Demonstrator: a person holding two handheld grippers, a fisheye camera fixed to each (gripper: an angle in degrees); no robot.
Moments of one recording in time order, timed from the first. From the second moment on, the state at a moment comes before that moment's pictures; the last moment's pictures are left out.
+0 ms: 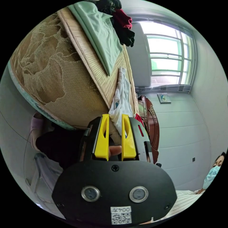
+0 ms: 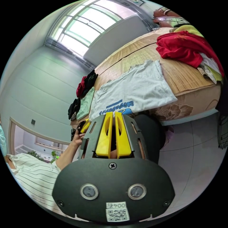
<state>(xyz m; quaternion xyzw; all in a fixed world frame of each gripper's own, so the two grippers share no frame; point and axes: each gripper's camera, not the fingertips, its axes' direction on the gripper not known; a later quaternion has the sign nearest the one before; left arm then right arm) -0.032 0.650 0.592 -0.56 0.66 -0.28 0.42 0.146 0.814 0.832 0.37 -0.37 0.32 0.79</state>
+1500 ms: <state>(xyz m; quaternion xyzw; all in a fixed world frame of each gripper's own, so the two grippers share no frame) 0.181 0.529 0.663 -0.60 0.71 -0.13 0.34 -0.443 0.455 0.792 0.40 0.16 -0.03 0.90</state>
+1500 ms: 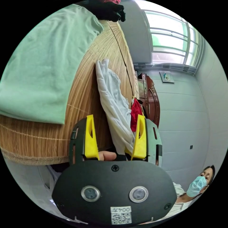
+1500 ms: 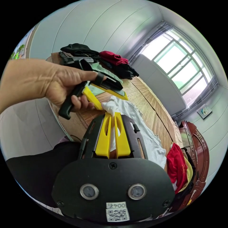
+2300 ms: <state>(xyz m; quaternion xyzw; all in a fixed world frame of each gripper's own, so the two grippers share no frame) 0.292 0.359 0.549 -0.43 0.74 -0.02 0.52 -0.289 0.535 0.637 0.47 0.11 0.05 0.87</state>
